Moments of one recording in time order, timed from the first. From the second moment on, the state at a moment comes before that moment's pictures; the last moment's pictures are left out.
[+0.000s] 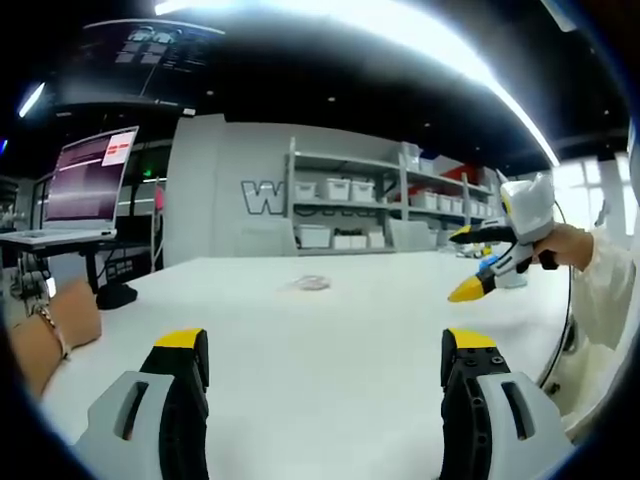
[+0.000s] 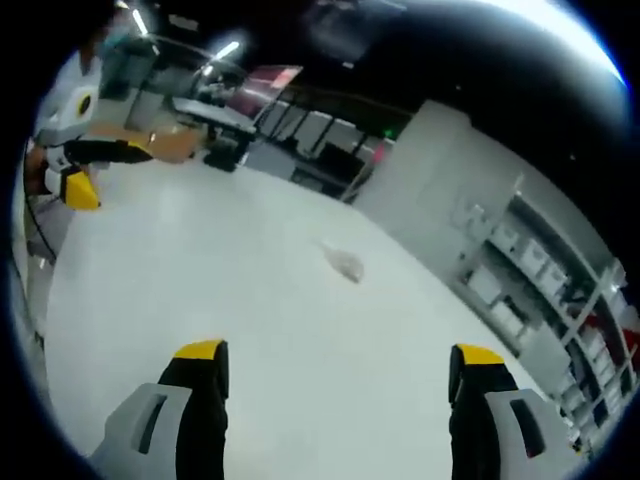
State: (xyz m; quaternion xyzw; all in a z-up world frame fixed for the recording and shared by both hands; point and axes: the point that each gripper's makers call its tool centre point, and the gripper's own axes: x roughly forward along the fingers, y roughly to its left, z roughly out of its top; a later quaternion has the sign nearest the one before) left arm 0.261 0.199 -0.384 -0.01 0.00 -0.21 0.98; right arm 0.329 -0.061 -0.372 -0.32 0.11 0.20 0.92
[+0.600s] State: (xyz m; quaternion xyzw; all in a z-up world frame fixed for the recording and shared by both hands) left arm 0.259 0.203 -0.384 -0.01 0.00 -0.21 0.98; right arm 0.337 -0.051 -0.366 -0.26 0.10 0.20 0.94
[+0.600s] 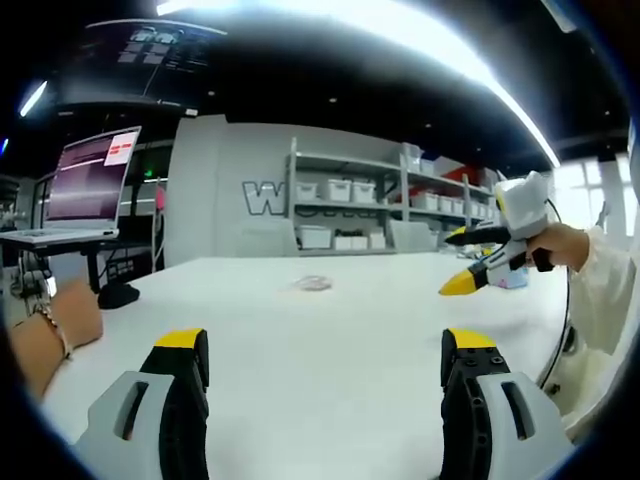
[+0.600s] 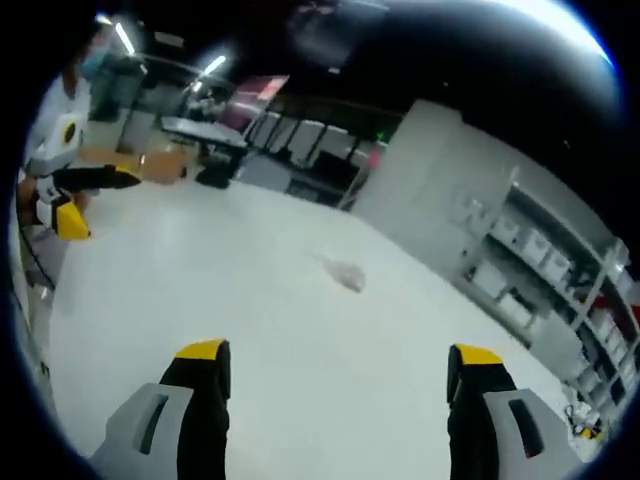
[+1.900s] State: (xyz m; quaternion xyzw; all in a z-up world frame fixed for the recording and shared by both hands) left arm 0.260 0.201 -0.385 -0.01 0.00 -0.22 0.98; right arm 0.366 -0.032 -0.360 -0.26 0.10 0.21 0.94
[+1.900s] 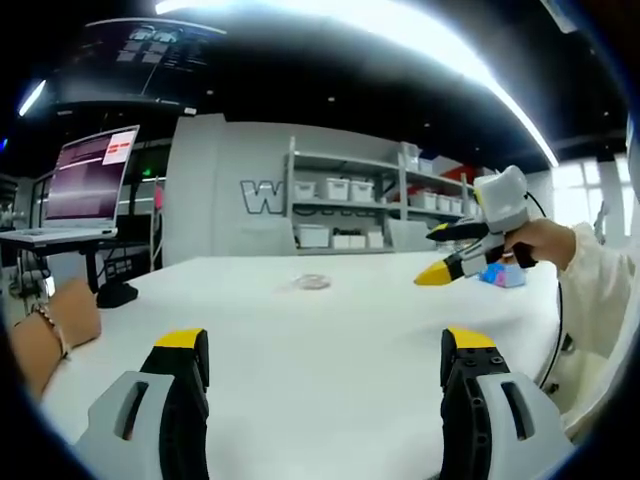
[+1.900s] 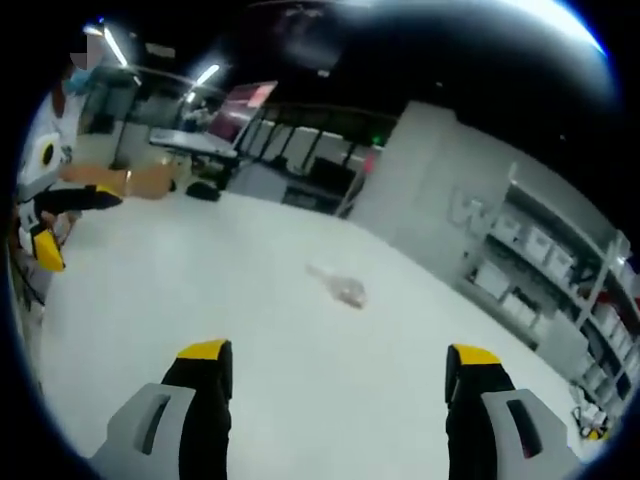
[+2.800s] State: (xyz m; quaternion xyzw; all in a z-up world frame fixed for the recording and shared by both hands) left arm 0.257 0.208 -0.386 -0.01 0.00 -0.21 0.98; right arm 0.382 -0.011 -0.362 -0.32 0.11 0.23 0.91
